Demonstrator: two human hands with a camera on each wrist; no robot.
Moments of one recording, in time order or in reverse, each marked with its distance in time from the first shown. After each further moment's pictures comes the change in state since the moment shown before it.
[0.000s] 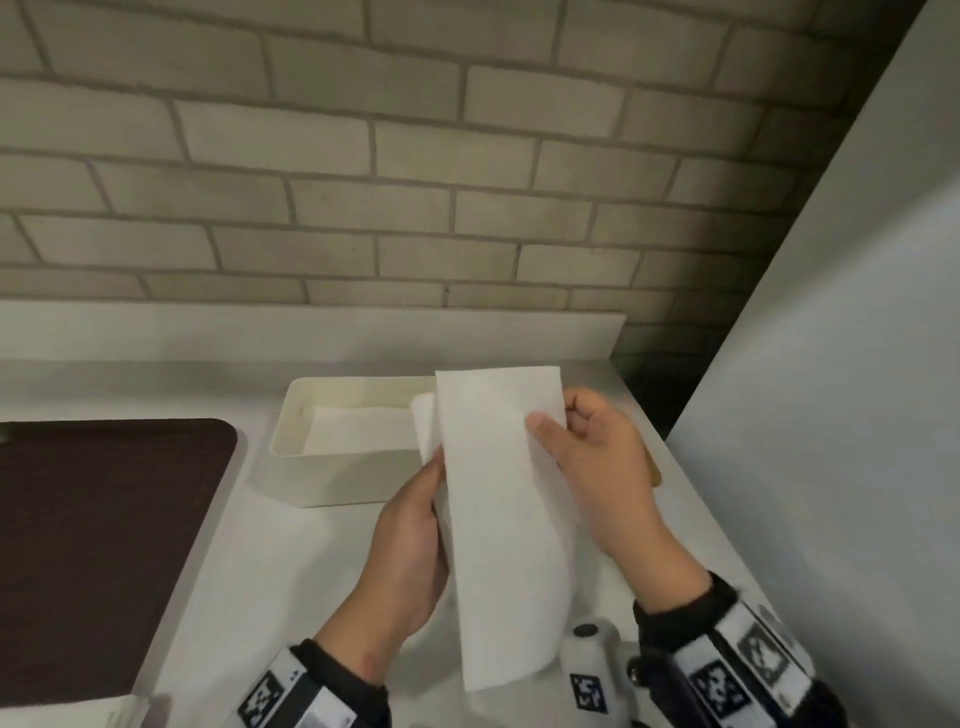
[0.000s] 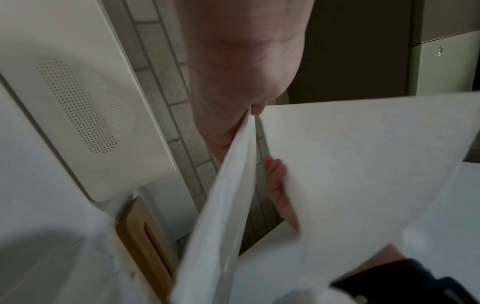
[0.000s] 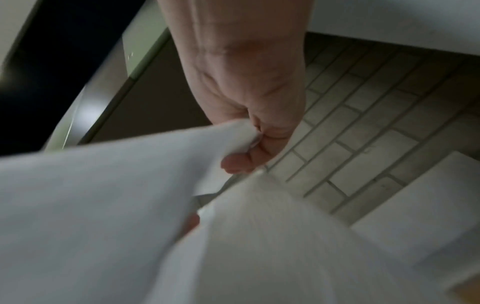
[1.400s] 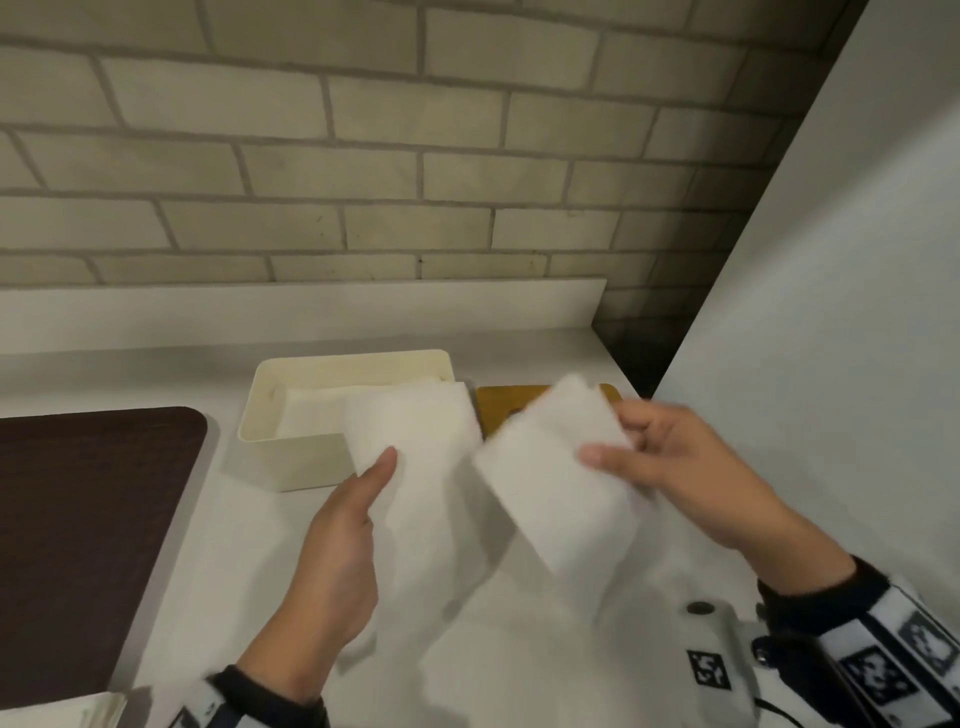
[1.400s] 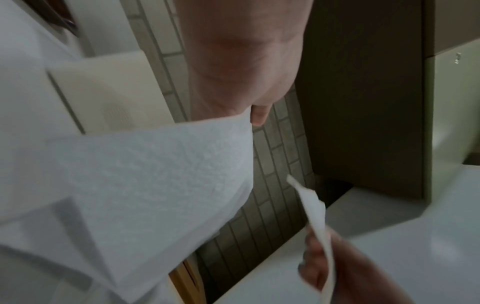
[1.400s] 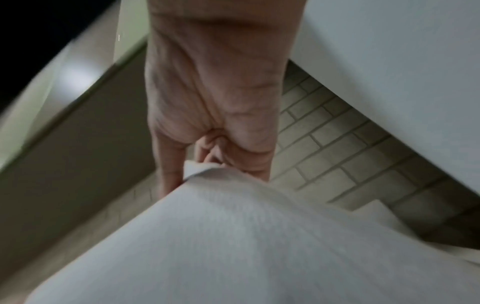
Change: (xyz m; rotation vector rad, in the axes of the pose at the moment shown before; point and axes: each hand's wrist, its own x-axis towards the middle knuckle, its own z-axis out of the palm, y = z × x) left_hand -0.007 -0.005 -0.028 -0.042 0.183 -0.032; right_hand -0.013 0.008 -0.081 0.083 -0.426 0.139
